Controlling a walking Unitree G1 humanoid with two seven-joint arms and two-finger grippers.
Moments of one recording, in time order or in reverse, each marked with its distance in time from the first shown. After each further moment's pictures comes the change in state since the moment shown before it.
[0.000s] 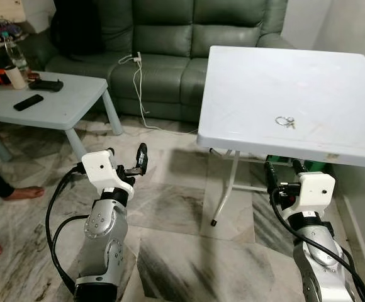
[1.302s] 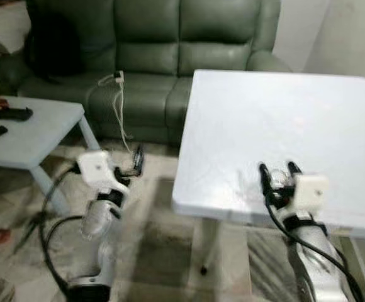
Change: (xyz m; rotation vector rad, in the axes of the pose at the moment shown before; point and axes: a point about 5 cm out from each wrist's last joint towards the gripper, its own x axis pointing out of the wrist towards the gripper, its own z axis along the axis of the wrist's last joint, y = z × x) left arm -0.002 0.008 0.002 0.016 0.006 0.007; right arm -0.002 0.011 0.001 0.023 -0.004 0.025
